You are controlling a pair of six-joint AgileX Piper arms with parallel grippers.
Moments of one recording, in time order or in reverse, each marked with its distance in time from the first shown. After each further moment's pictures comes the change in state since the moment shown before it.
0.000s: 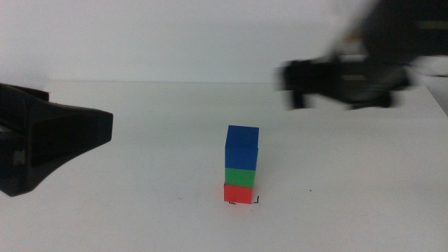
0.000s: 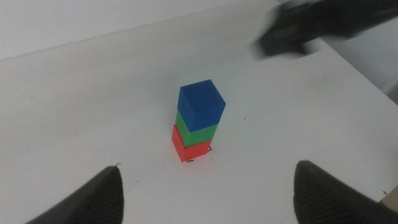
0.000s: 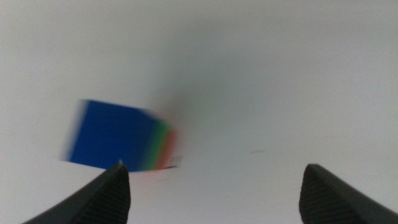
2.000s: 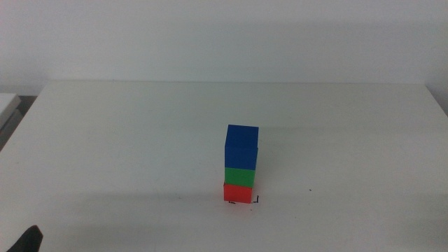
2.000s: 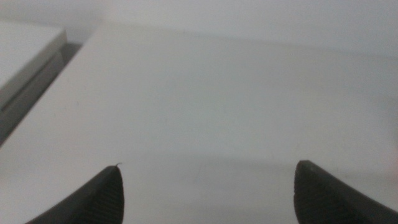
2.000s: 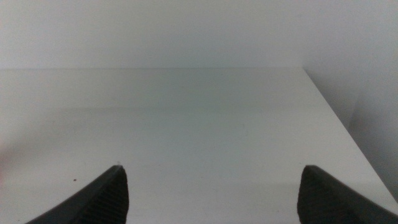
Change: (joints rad) left arm 0.607 -0.742 1.090 0.050 -0.620 0.000; right arm -0.724 -1.515 1.495 0.310 -0.875 -0.724
